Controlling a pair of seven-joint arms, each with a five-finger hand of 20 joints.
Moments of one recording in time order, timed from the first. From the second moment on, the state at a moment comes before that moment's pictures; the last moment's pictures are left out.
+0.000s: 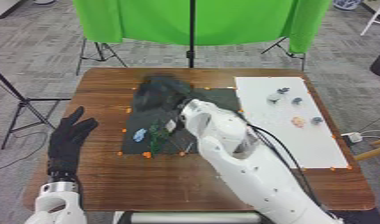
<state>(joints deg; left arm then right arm) 121.6 -67.2 -94.5 -112.9 51.6 14.4 18.1 -67.7 -76.7 49.5 -100.7 -137.5 -8.0 6.9</state>
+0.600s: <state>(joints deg) 123.8 -68.1 -95.7 -113.7 54.1 12.6 17.5 -87.7 -55.8 85.7 -105.5 -143.9 -18.8 19.1</state>
